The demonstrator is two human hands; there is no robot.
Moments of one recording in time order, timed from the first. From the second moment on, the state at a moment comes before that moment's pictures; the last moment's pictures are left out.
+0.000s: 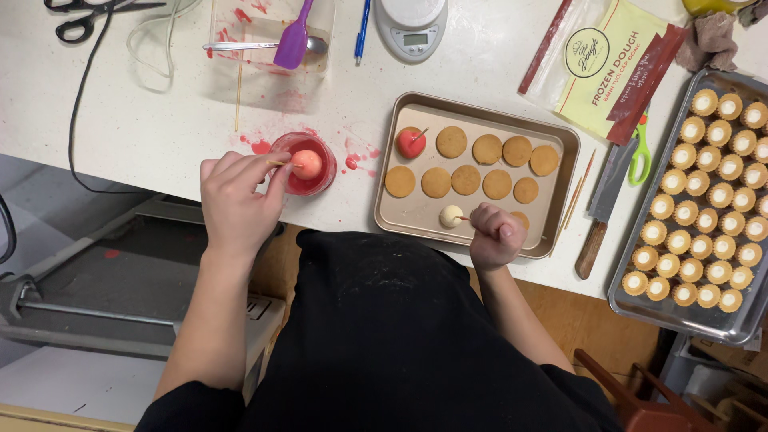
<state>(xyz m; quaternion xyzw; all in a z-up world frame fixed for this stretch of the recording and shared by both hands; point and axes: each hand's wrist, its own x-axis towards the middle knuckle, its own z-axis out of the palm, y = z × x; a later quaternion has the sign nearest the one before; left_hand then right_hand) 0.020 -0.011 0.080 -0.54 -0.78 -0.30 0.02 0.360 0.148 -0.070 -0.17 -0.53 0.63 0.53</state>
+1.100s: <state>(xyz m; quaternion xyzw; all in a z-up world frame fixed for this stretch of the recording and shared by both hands) 0.023 -0.012 0.075 -0.53 -0.79 -0.31 0.03 0.352 0.140 -0.070 -0.18 -0.57 0.61 0.52</state>
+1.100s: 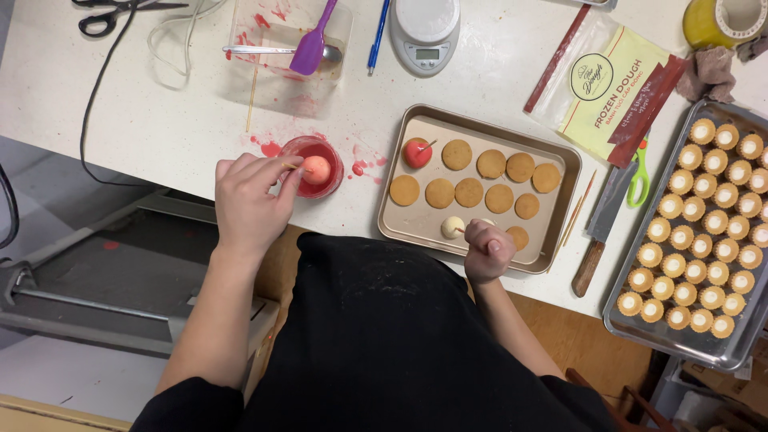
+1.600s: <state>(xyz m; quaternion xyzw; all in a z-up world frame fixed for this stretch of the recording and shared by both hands) 0.023 -0.012 0.080 -0.52 -0.79 -0.33 0.03 0.386 0.143 -0.068 -0.25 -0.78 0.38 0.43</state>
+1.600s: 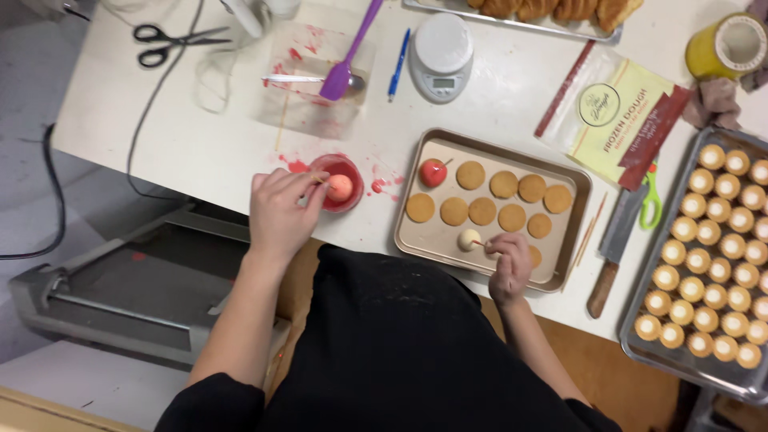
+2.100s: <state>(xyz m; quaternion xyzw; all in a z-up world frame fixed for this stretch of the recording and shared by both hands) 0.009 0.007 0.014 -0.54 -0.81 -0.22 -0.03 0.406 0.161 0.022 -0.40 -0.77 0.35 0.35</state>
